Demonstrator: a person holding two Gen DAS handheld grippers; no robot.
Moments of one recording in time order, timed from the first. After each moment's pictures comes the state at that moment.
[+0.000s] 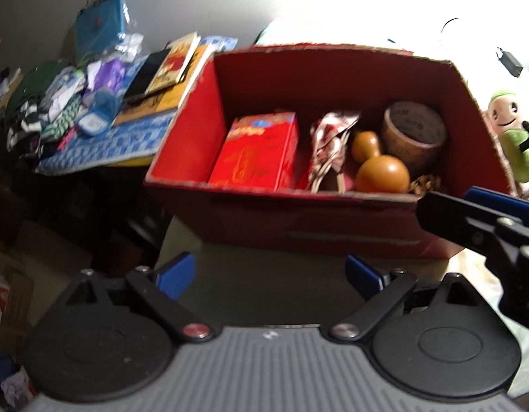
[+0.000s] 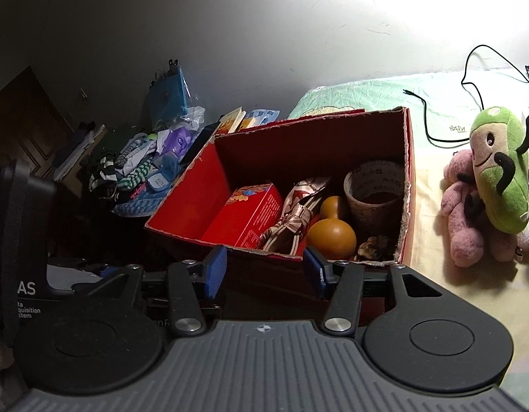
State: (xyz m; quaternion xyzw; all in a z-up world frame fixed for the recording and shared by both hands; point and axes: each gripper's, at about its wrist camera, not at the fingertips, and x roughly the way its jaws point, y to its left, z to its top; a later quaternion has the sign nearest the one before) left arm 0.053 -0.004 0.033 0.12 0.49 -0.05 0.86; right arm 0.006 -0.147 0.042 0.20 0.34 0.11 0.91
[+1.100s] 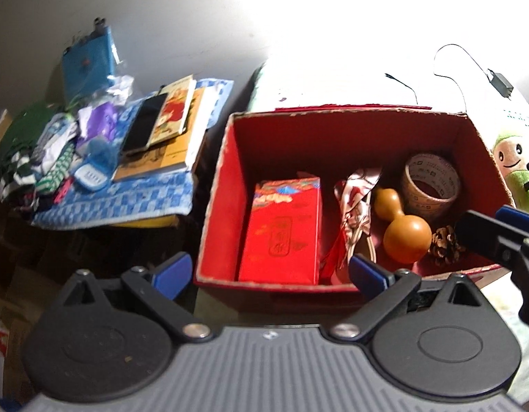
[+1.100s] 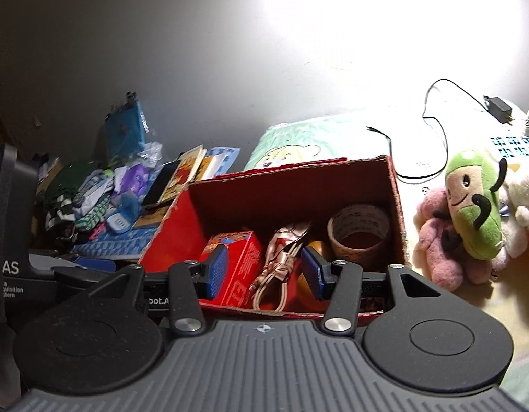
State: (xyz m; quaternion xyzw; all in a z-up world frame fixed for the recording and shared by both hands) left arm 0.110 0.023 0.068 0.15 0.44 -0.11 0.88; right arm 0.027 -0.115 0.074 0.19 0.30 -0.01 0.93
